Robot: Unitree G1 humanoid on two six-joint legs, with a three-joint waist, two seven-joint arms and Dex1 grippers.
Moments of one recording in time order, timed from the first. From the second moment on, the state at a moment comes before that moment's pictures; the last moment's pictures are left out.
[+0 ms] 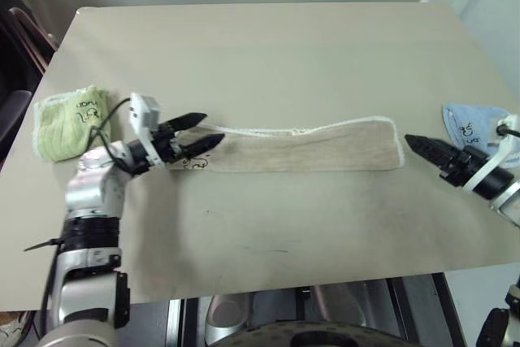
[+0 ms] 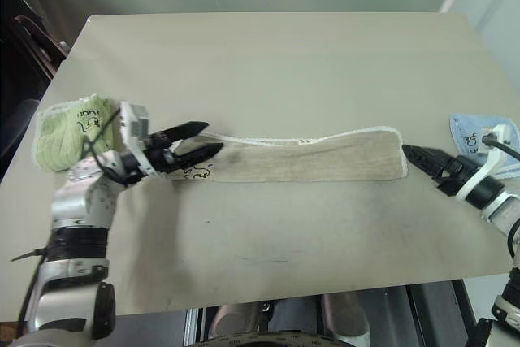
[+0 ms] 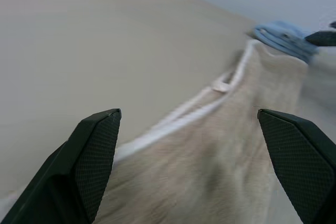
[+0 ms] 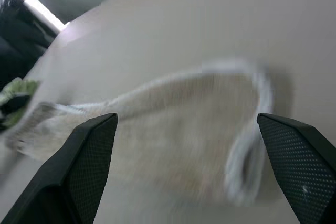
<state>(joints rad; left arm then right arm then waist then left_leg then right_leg) -0.44 0.54 0.15 0.28 -0.48 0.29 -1.12 -0.16 -0.60 -0.64 -0.17 0.96 1.19 0.54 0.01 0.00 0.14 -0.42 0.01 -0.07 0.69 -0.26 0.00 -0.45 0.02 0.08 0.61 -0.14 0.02</state>
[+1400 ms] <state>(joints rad) -0.49 0.30 -0.04 0.41 -0.29 -0.15 -1.06 -0.19 -0.43 -0.57 0.02 1.63 1.12 -0.29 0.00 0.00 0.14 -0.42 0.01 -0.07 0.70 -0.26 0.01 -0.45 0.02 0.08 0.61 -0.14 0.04</state>
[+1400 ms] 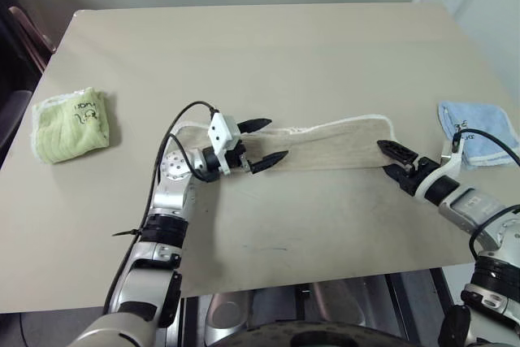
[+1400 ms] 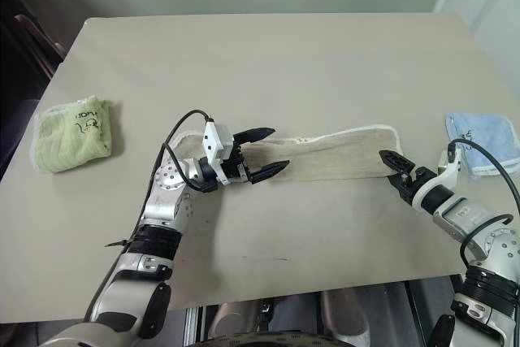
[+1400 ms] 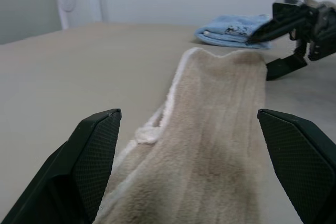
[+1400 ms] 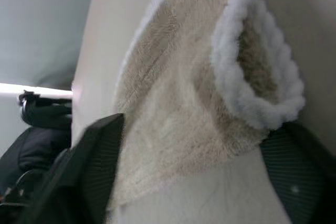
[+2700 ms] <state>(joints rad) -0.61 0.25 -0.02 0.59 -0.23 -0.26 -0.90 0.24 -0.77 -0.77 -0.03 1.66 1.01 -0.04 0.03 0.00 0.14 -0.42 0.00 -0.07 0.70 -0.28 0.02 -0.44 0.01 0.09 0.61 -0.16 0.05</state>
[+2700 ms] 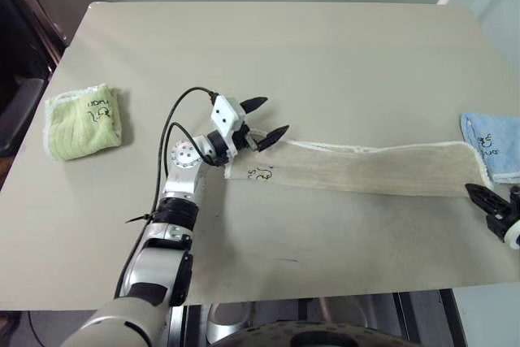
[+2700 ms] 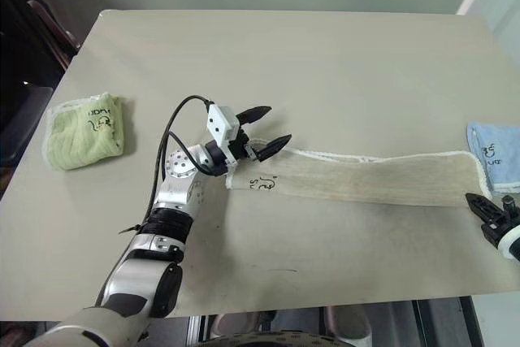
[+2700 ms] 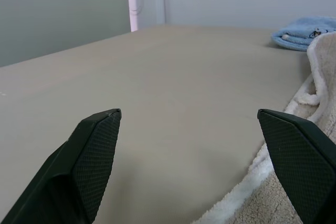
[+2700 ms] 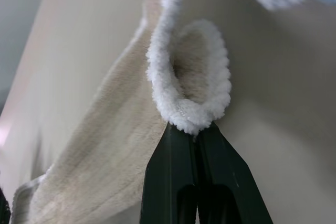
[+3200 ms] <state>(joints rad) -0.61 0.23 -0.02 0.59 -0.23 -0.26 -0.86 0.17 -0.88 -0.65 -0.41 1.54 1.00 0.22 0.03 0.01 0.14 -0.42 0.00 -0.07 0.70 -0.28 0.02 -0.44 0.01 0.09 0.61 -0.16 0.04</state>
